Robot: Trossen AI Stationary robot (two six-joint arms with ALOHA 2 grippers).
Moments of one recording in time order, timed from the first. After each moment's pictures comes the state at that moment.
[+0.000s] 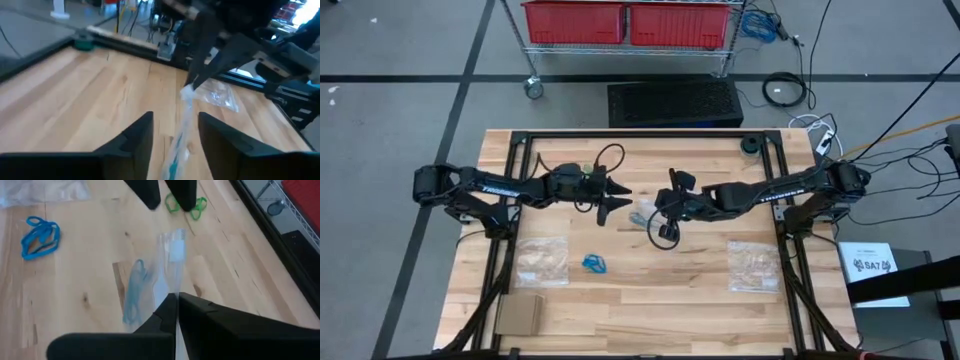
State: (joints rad) left arm 0.23 1.35 0.52 0.64 0.23 -0.22; right arm 0.09 1.56 1.15 -0.40 0.40 0.18
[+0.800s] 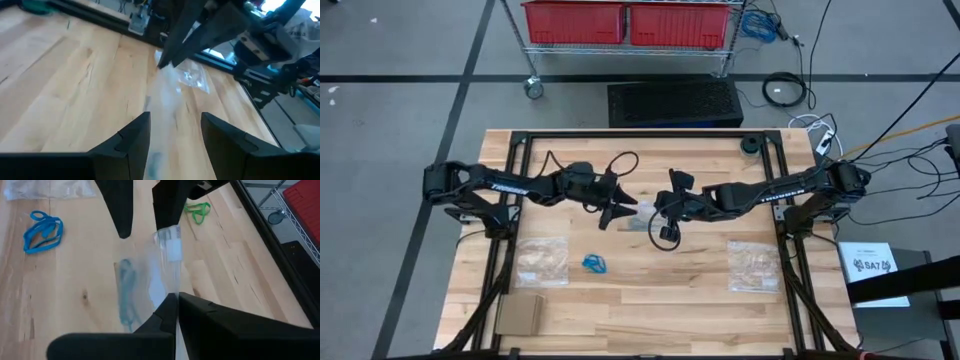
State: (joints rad) left arm 0.23 1.43 0.61 0.54 0.41 -0.28; right arm 0.09 1.56 1.15 -0.39 0.39 0.12
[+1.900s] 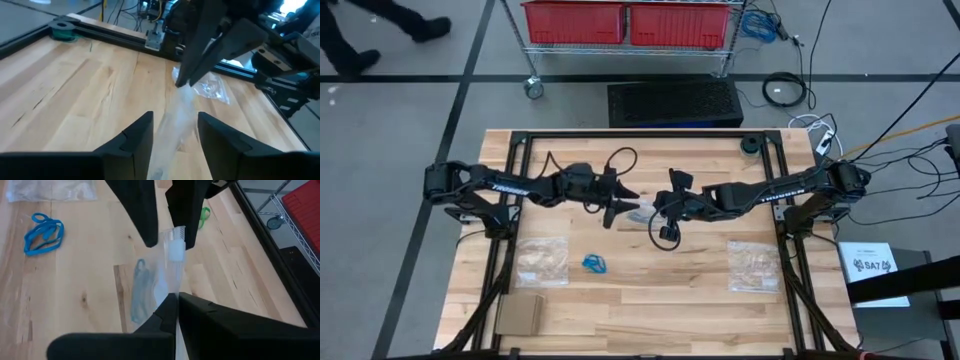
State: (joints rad) left arm 0.21 1.44 0.61 0.59 0.29 -0.20; right arm 0.09 1.56 1.15 -0.37 0.39 0.09
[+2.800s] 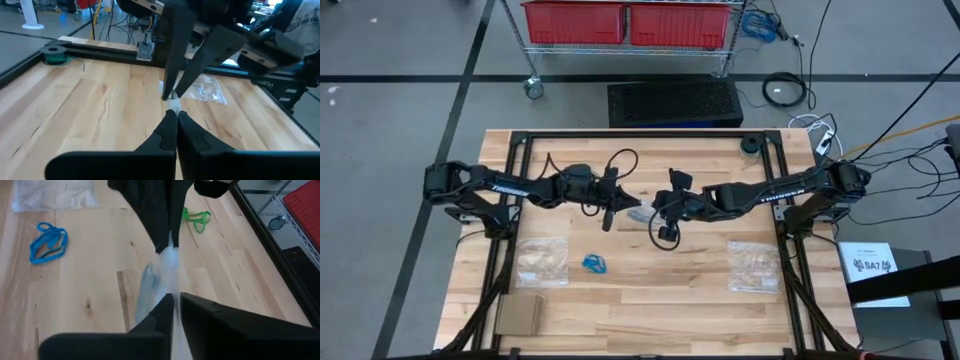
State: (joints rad) left arm 0.19 1.44 0.61 0.64 0.30 -0.08; right arm 0.09 1.56 1.15 -0.35 0.39 0.12
